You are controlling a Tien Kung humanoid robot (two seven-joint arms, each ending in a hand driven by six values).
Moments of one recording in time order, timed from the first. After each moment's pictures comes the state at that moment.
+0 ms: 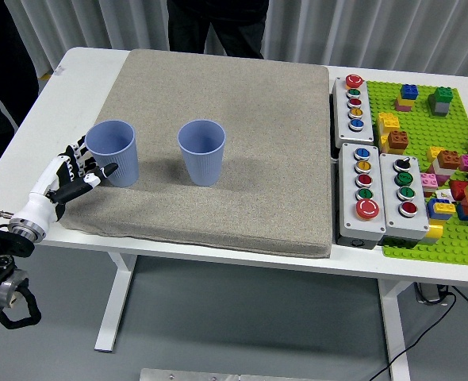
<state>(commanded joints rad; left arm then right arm) -0.14 0.41 -1.16 -1.25 0.96 0.04 -0.19 0.22 -0.07 1.12 0.18 -1.31 -0.08 -0.27</state>
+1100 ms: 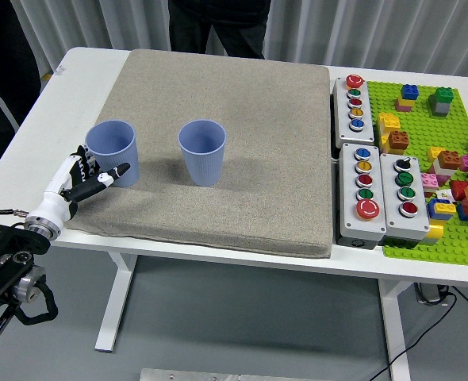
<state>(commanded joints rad) -0.19 0.36 -1.12 -1.19 0.97 0.08 -0.20 0.21 -0.06 1.12 0.18 -1.31 -0.07 -0.27</state>
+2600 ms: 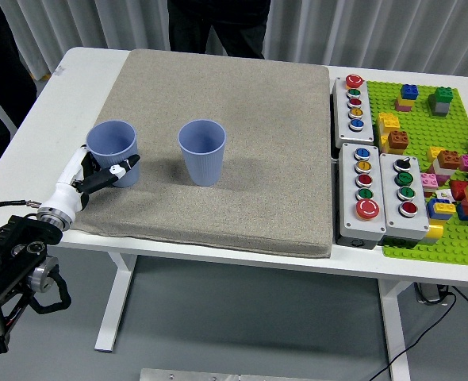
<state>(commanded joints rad) -0.24 0.31 -1.13 -1.16 1.00 0.08 -0.19 0.23 -0.07 1.13 0.18 -1.31 -0.07 -0.27</state>
